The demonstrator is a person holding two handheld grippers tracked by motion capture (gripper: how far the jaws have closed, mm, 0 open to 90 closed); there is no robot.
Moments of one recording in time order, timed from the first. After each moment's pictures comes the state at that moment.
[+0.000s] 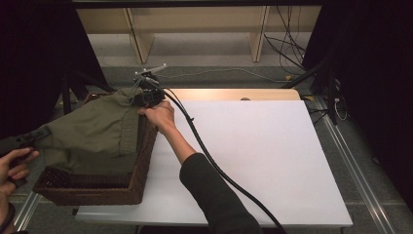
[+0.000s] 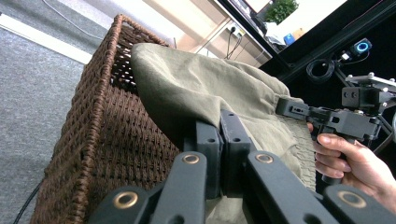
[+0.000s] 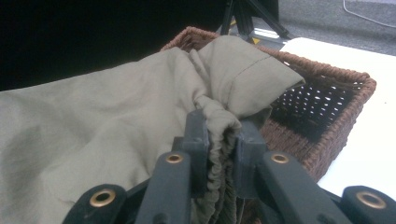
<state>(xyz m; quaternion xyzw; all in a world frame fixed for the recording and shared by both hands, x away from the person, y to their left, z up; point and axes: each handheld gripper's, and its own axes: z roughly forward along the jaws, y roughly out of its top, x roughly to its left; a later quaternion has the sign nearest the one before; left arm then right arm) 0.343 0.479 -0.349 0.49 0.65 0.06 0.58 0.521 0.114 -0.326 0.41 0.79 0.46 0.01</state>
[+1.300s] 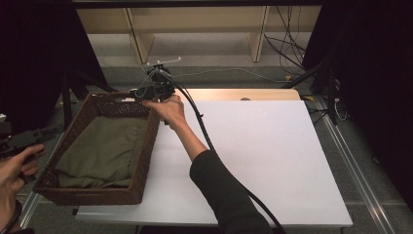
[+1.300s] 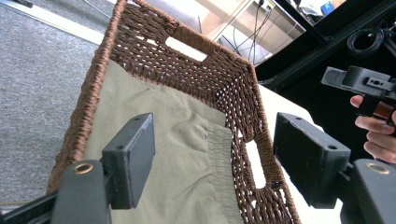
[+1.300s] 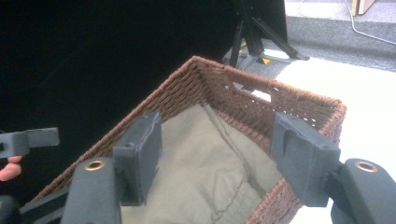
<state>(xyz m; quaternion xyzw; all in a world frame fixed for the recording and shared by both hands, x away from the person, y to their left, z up) 0.358 0.448 -0.340 0.53 0.67 0.08 0.52 0.528 0.081 -0.309 0.40 0.77 0.51 -0.01</state>
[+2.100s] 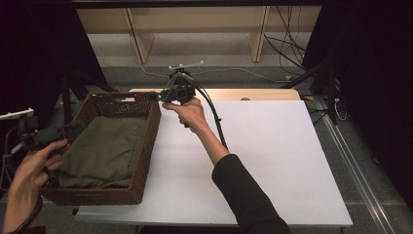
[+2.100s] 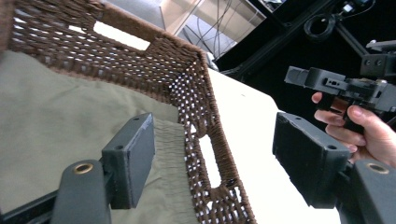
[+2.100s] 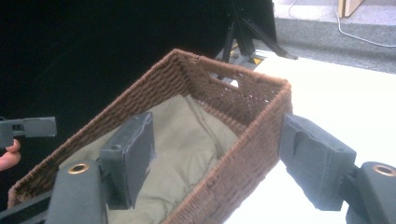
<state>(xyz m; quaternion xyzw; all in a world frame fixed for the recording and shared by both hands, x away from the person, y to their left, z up) 0.376 0.396 -0.341 0.56 0.62 0.04 0.55 0.526 0.025 -0.318 0.40 0.76 0.51 0.00</state>
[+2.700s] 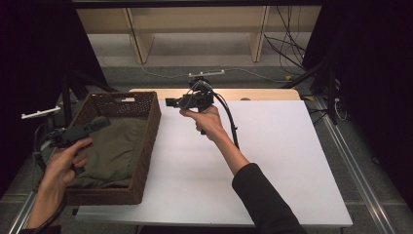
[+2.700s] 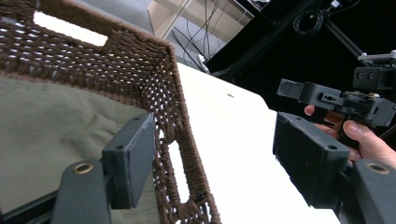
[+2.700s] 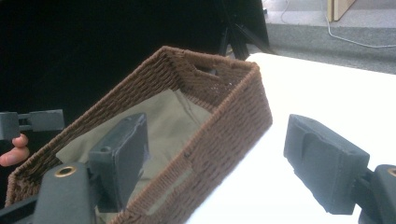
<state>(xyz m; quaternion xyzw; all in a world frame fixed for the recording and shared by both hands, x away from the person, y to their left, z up) 0.384 0.338 -0.344 0.55 0.60 0.04 0.58 0.511 -0.024 -0.333 0.41 0.75 0.52 0.00</state>
